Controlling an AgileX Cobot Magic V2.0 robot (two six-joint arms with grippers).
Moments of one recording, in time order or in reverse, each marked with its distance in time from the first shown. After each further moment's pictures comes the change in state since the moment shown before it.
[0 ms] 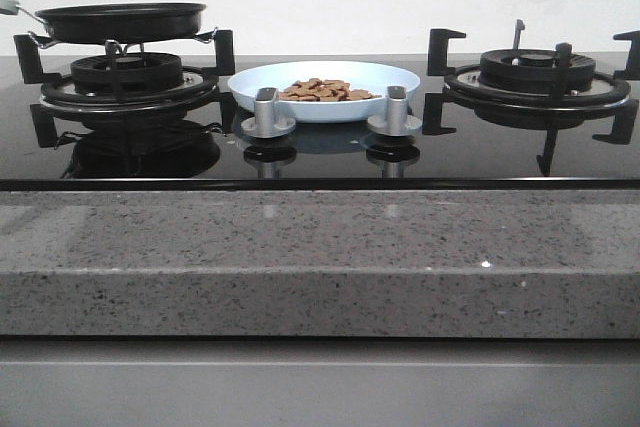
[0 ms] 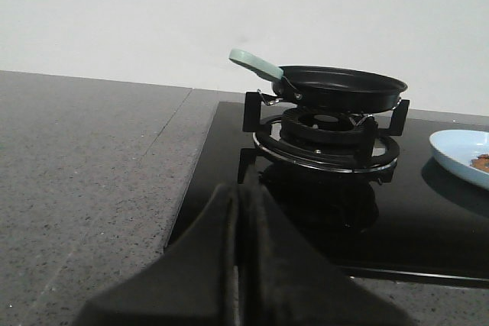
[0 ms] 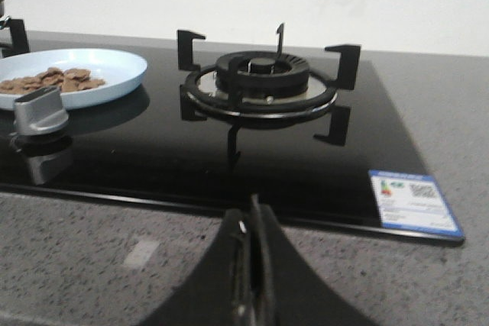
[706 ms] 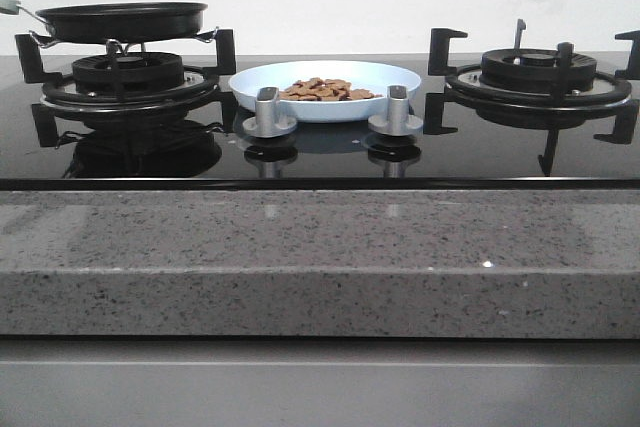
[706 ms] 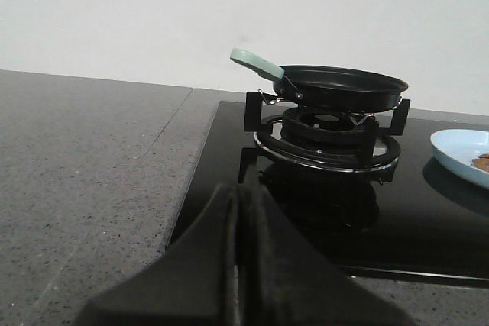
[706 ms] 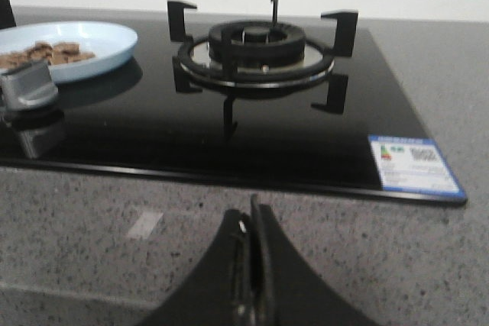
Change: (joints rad) left arm 0.000 0.000 0.000 0.000 0.002 0.000; right arm -0.040 0.002 -0.002 0.094 0.086 -0.074
